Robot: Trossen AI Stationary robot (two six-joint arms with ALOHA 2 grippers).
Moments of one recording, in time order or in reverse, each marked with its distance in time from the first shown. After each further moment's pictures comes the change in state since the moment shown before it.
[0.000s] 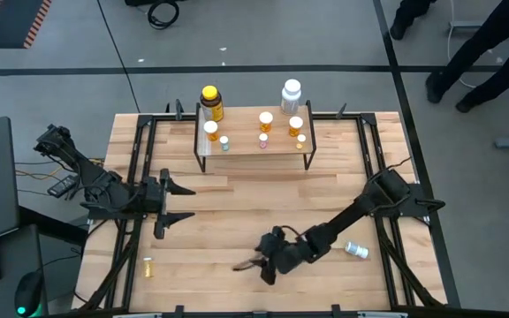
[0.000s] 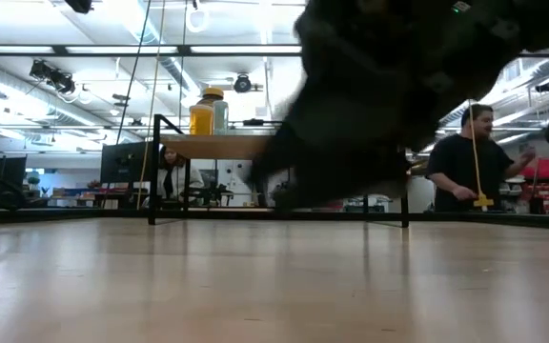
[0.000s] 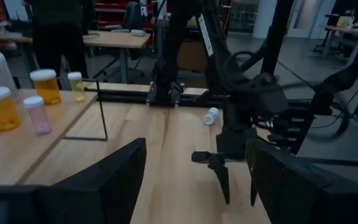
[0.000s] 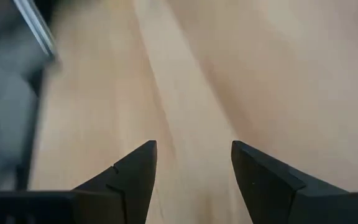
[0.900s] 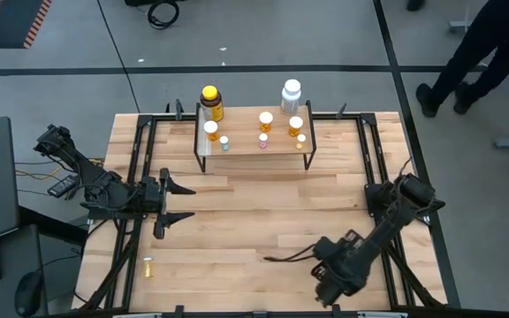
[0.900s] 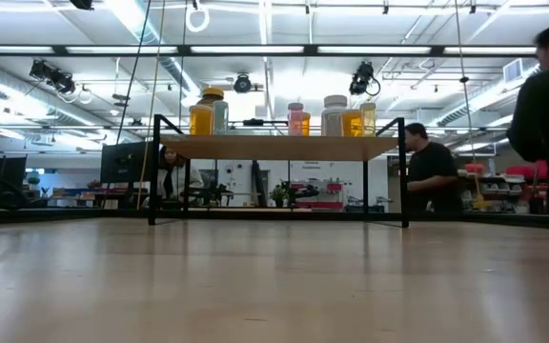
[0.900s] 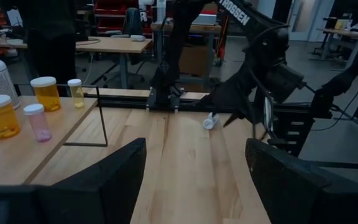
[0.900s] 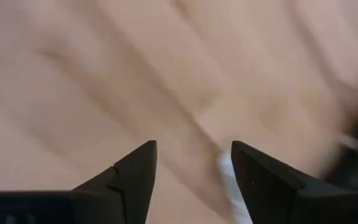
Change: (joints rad) left arm 0.001 0.002 0.000 0.029 0.000 0.030; right arm 0.314 -0.094 0.287 -1.539 -0.241 0.807
